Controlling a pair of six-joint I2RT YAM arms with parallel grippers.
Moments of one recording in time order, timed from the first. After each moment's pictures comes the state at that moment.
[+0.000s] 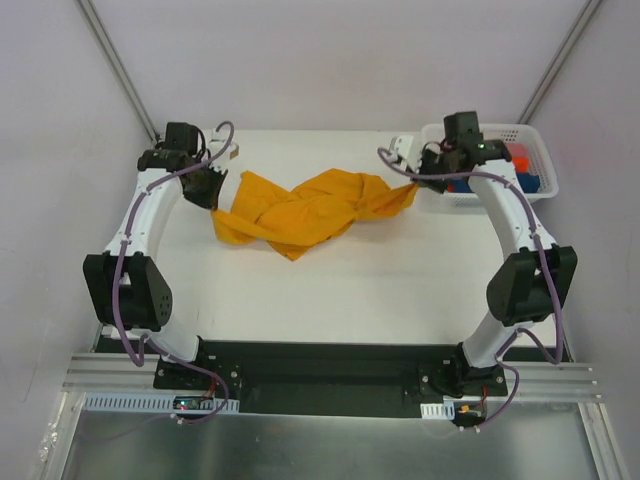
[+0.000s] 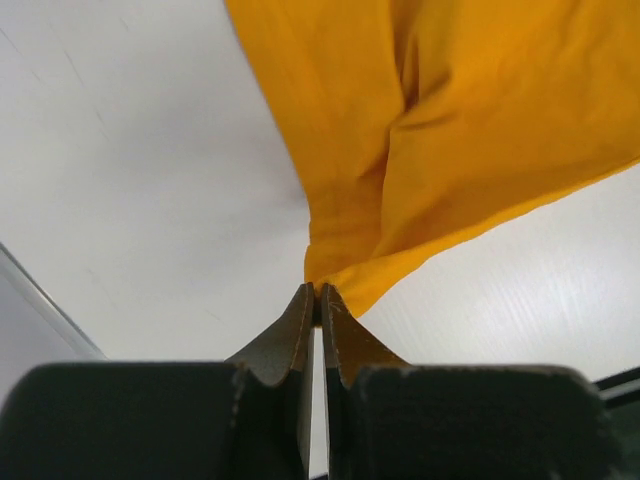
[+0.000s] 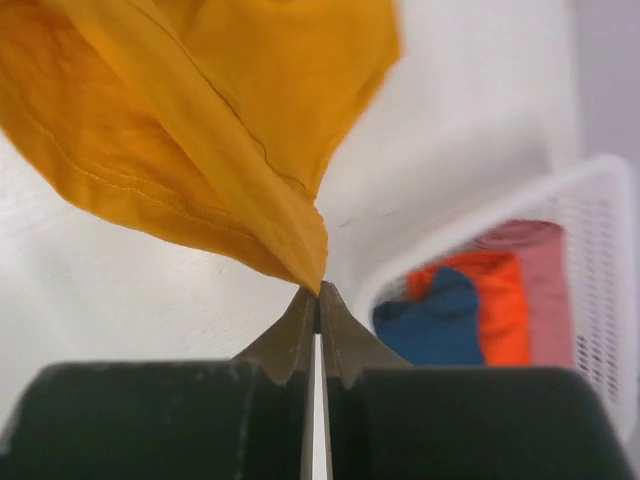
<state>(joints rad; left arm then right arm) -0.02 1.60 1.46 -0.99 0.21 0.43 0.18 1.70 1.58 -0.94 -0.34 -1.17</state>
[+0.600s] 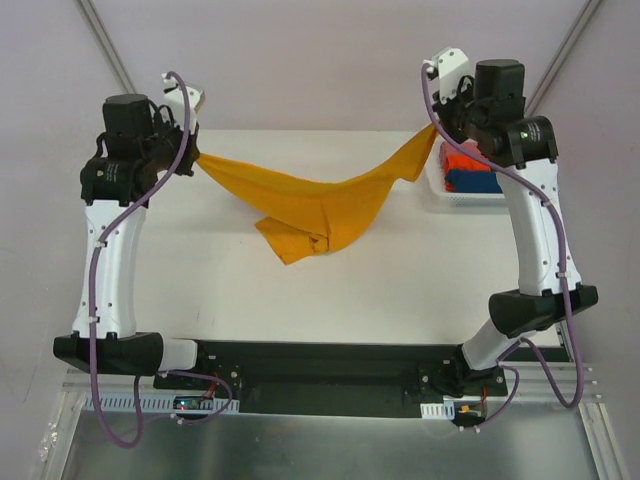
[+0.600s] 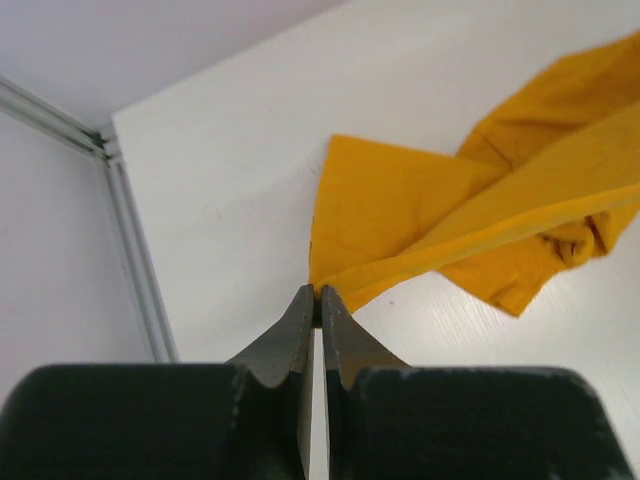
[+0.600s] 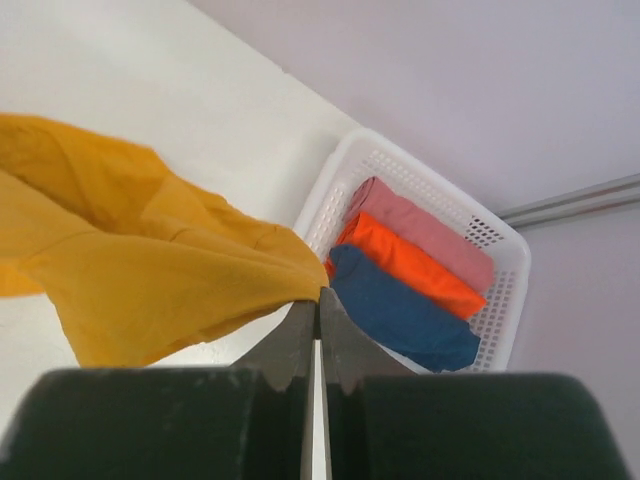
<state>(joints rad) -0.02 1.33 1.71 -0.94 0.26 0.32 0.26 1.66 2.14 -1.00 0.03 -0.48</state>
